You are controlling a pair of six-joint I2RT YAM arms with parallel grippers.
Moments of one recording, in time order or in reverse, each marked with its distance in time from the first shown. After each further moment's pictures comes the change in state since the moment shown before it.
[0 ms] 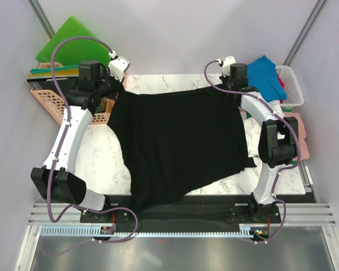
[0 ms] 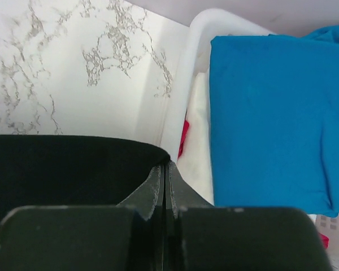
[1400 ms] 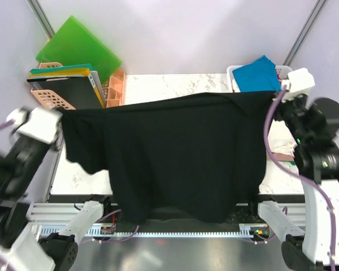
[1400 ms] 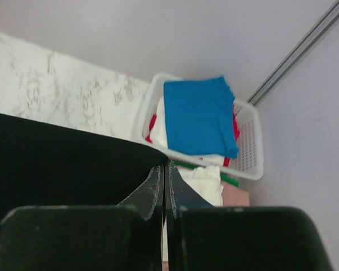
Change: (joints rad) left arm -0.001 -0.605 0.510 -0.515 -0.108 0.066; right arm -0.135 -1.072 -0.075 -0.562 -0.251 0.016
